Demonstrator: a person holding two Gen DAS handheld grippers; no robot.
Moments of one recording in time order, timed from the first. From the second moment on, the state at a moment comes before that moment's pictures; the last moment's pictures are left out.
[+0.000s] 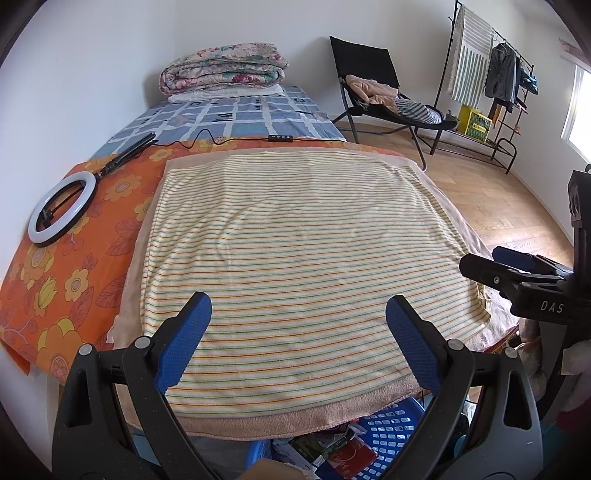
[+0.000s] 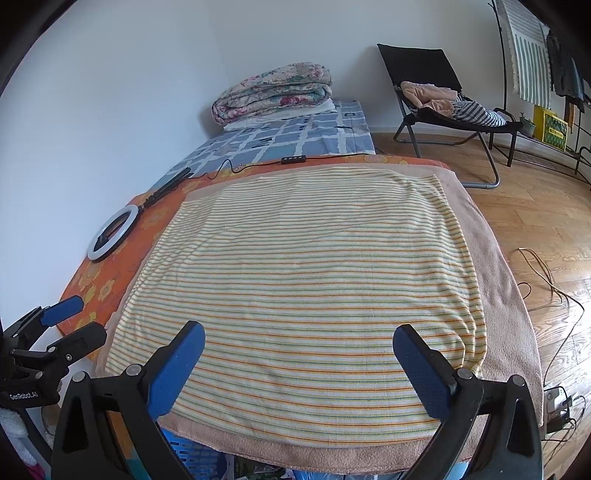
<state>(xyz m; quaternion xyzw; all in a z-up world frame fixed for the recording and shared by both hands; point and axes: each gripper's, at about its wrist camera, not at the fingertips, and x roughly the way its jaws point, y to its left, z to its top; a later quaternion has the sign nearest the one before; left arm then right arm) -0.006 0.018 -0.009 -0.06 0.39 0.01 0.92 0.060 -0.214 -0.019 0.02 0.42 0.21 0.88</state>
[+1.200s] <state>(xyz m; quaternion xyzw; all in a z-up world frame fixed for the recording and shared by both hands) -0.012 0.019 -0.009 -0.02 0.41 0.01 0.91 0.059 -0.218 -0.026 0.03 0.42 0.21 0.88</state>
